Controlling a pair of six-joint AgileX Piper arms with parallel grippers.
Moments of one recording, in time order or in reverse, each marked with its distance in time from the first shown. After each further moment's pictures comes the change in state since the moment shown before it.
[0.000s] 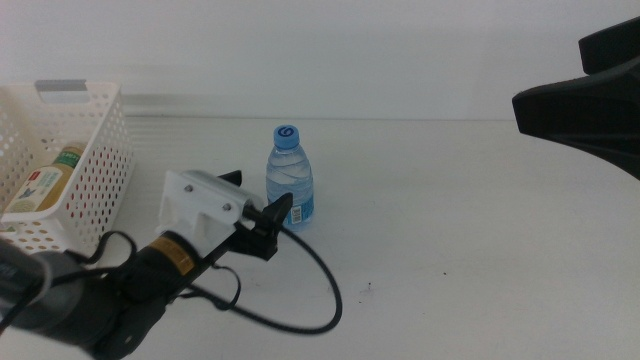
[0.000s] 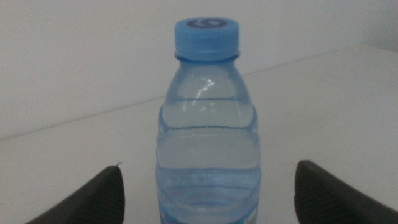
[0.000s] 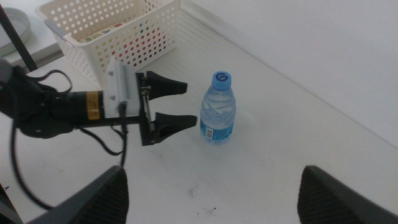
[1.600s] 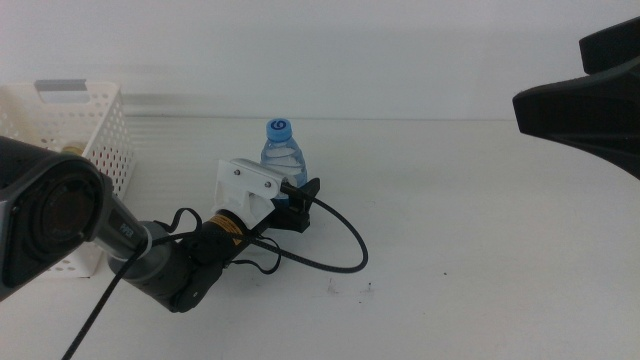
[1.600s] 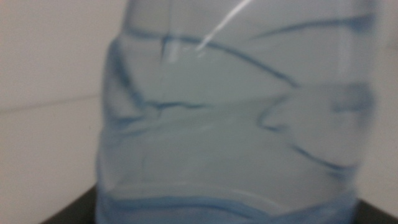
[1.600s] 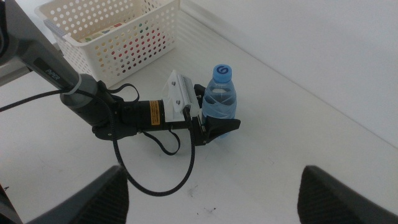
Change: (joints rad) left arm 0.000 0.379 -0.400 0.026 0.002 -0.106; right arm 0.000 0.000 0.000 0.000 0.000 0.000
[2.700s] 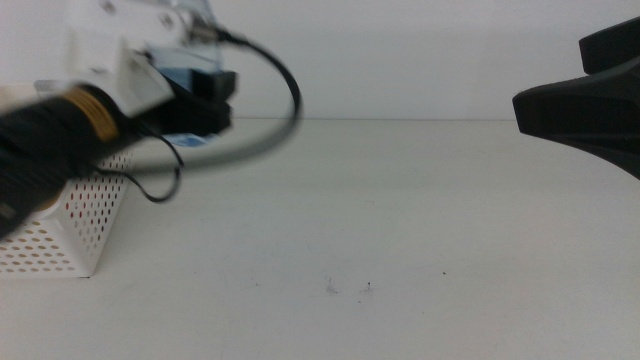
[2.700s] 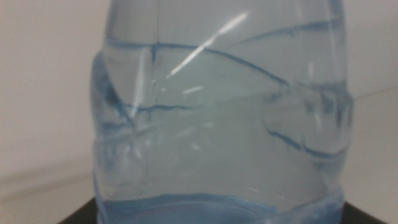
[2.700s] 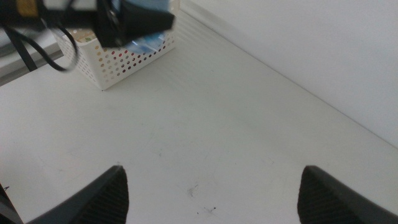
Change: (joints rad) left arm -0.006 -1.015 0.103 0.029 1.037 -0.055; right arm 0.000 0.000 0.000 0.000 0.000 0.000
